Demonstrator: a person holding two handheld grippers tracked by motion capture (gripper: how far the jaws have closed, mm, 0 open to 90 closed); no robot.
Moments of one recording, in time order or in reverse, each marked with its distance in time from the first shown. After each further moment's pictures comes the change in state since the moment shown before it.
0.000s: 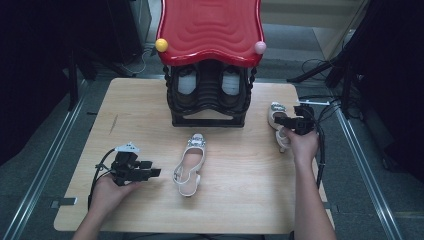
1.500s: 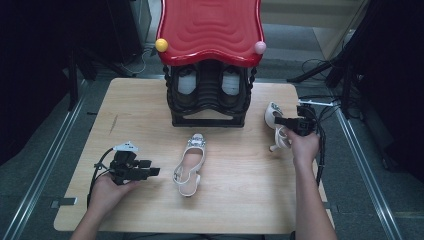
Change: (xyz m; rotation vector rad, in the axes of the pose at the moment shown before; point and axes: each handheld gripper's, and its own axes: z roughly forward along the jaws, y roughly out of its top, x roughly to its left) left arm 0.004 0.001 -0.003 -0.004 -0.003 0.003; right arm 0.006 0.002 -0.015 0.001 0.123 0.055
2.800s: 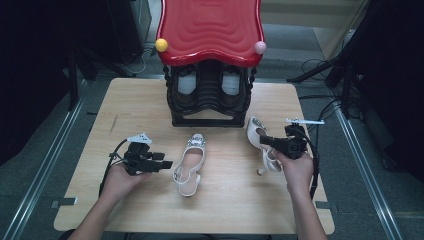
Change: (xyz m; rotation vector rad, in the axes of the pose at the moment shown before) left arm -0.010 0.035 0.027 0.010 -0.083 0.070; right arm 0.068 -0.057 -0.032 0.057 0.147 -0.096
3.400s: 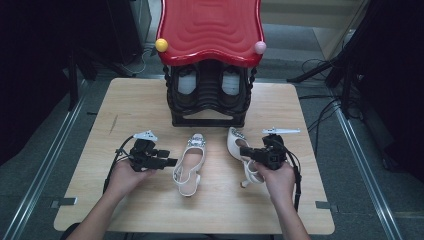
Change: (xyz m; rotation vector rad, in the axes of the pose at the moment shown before) left arm -0.001 0.009 0.009 -0.015 -0.015 0.021; right arm 0.048 -0.024 0.030 0.071 0.063 -0.069
